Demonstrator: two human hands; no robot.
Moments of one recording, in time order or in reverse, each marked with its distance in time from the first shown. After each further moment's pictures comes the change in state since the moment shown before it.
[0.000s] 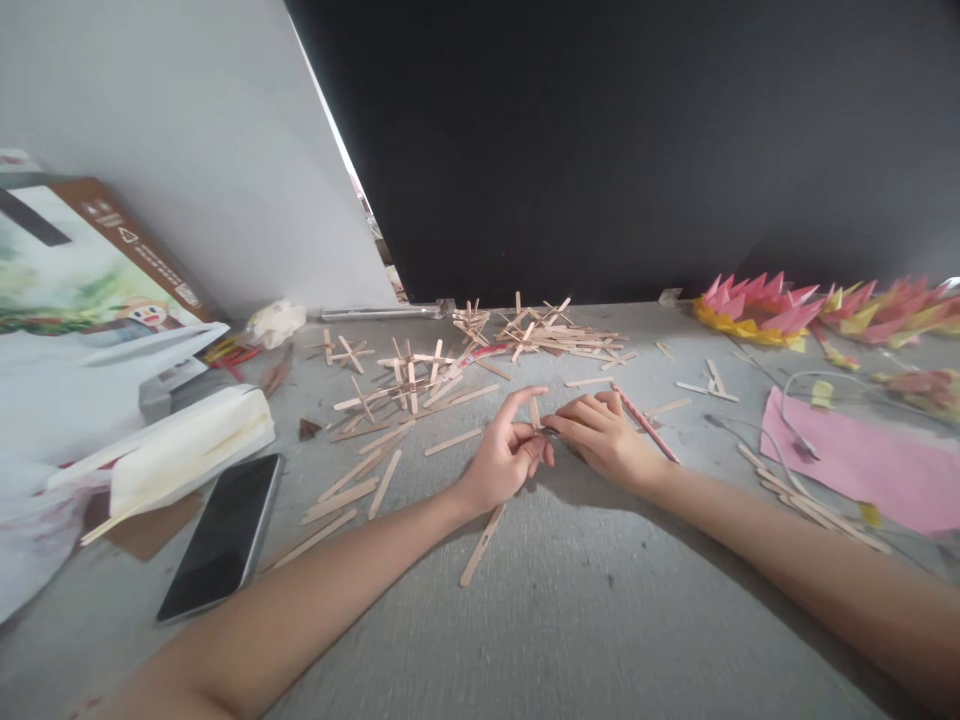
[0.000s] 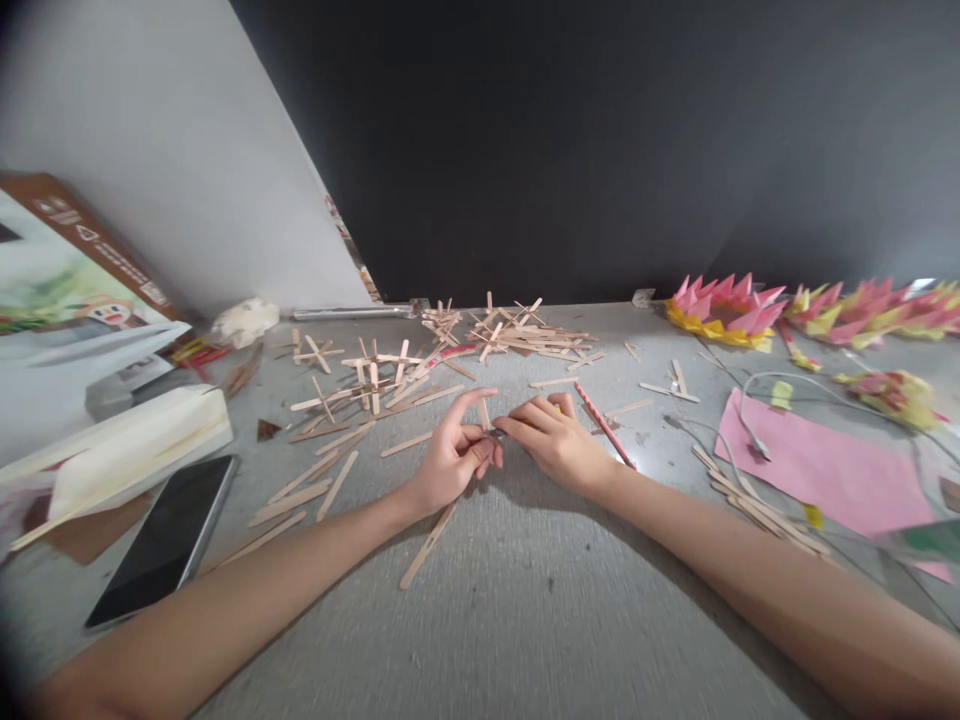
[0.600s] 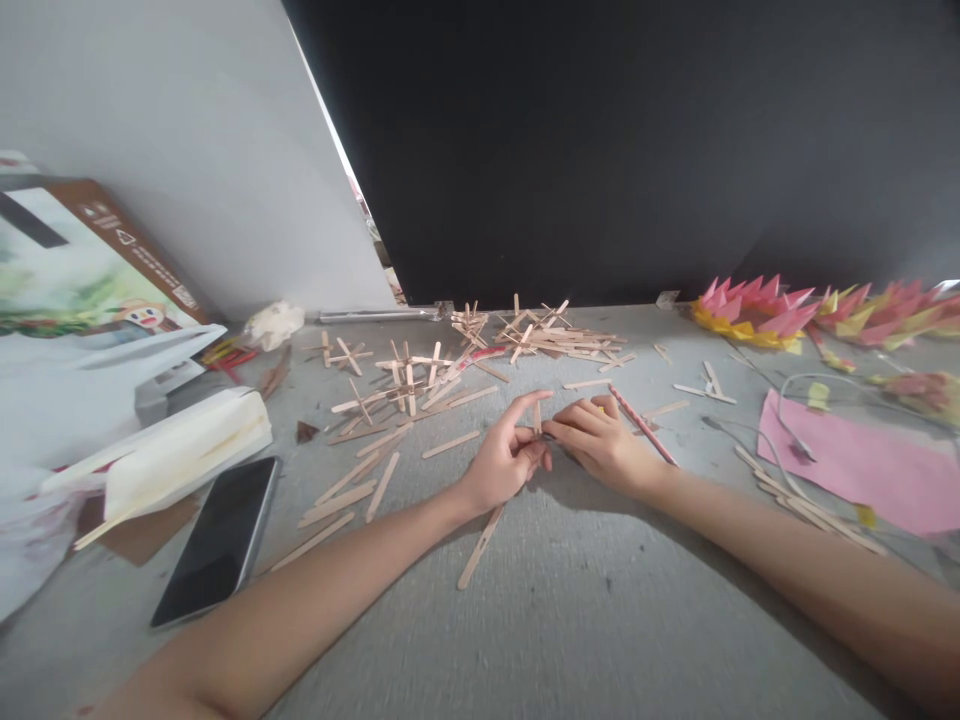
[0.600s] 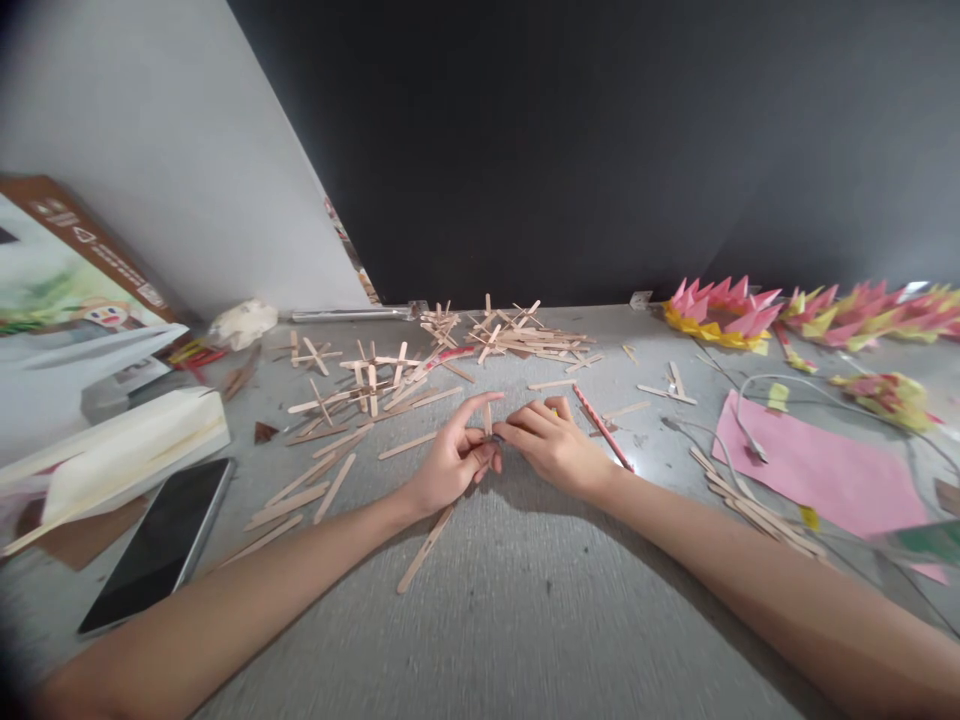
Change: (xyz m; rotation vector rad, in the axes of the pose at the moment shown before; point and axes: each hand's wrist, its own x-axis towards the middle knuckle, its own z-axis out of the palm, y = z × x) left_hand 0.001 -0.001 -0.002 0.009 -0.047 -0.072; right_hand 0.001 -0.003 -0.002 0.014 -0.010 -0.026
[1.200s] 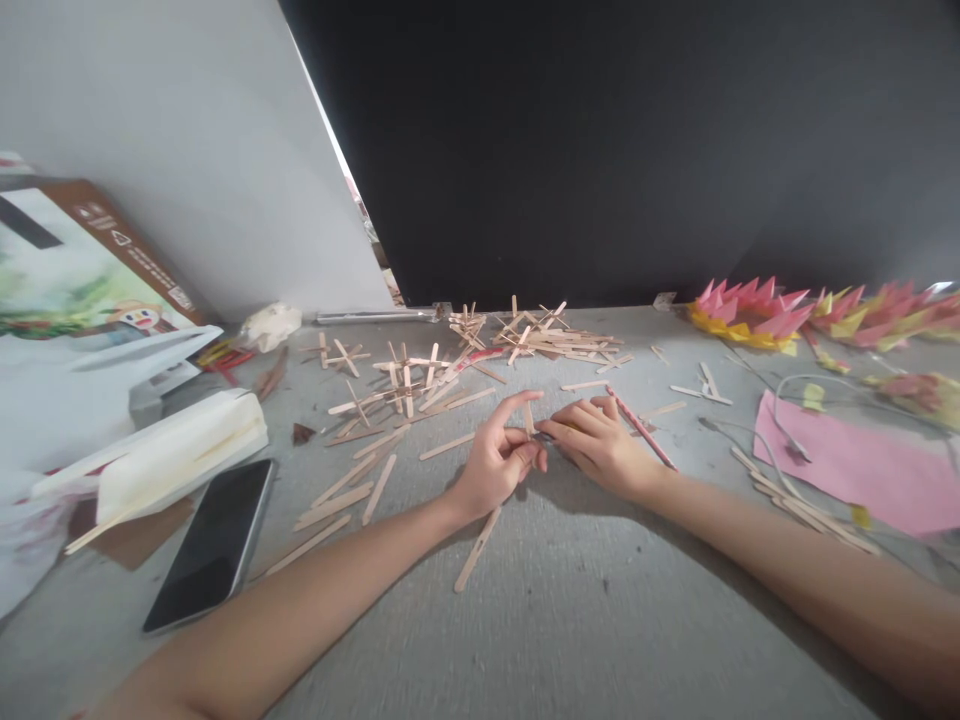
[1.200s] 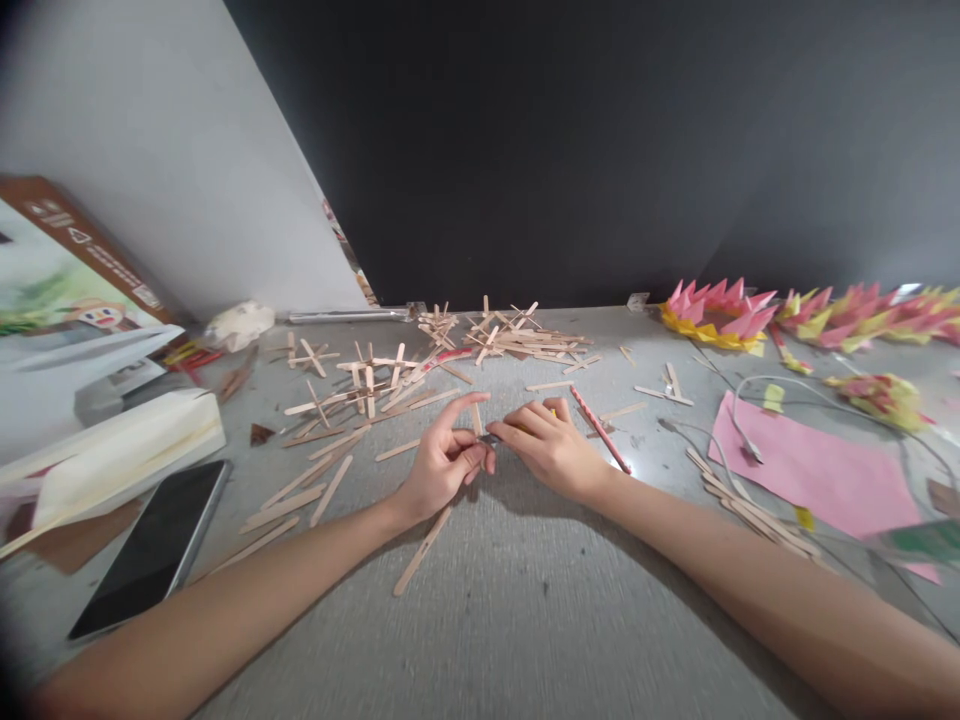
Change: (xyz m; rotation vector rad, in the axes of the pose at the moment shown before) left_hand -0.005 0.005 0.001 -0.057 0.058 0.089; right_hand 0.003 -0.004 -0.004 -0.006 0.041 0.009
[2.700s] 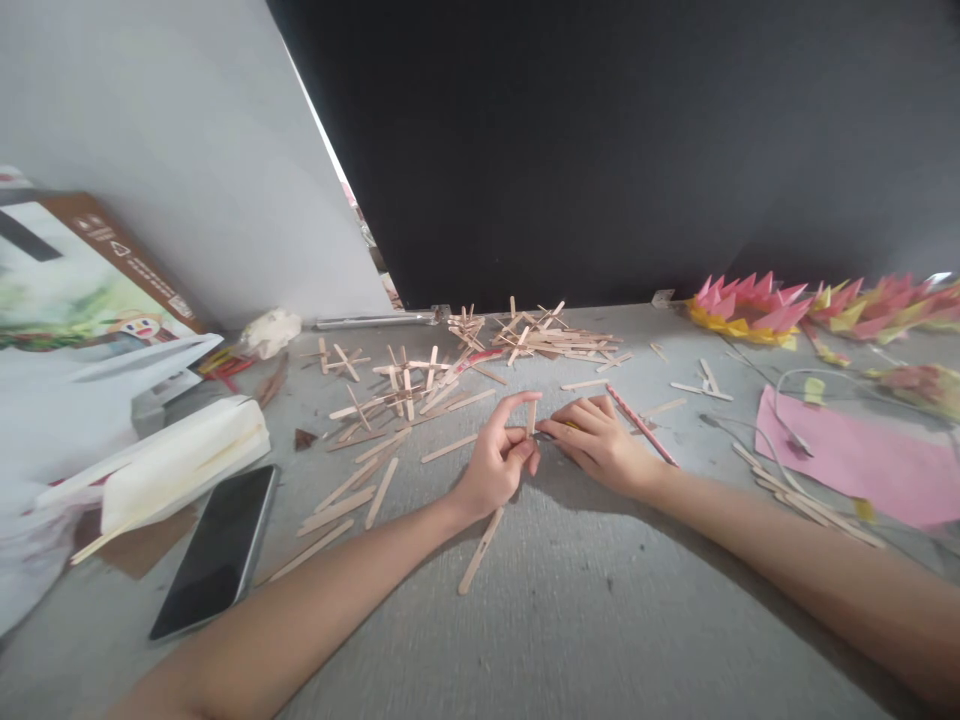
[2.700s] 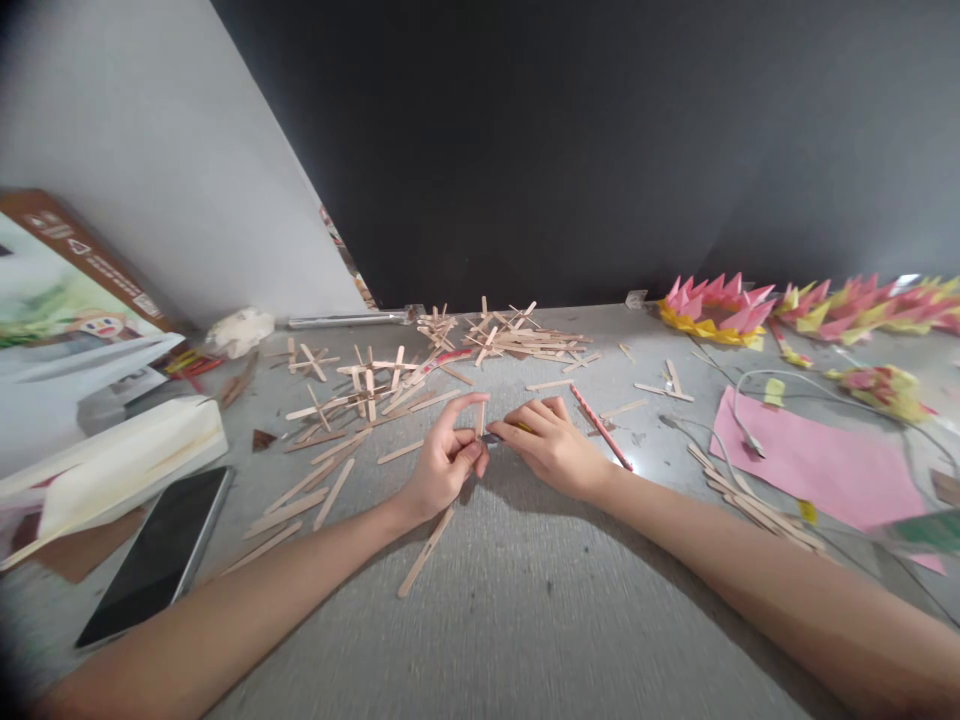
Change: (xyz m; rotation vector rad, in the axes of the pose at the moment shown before) left_hand 0.001 -0.005 -0.004 0.114 0.020 0.030; right_hand -0.002 0.004 0.004 0.078 -0.029 0.019
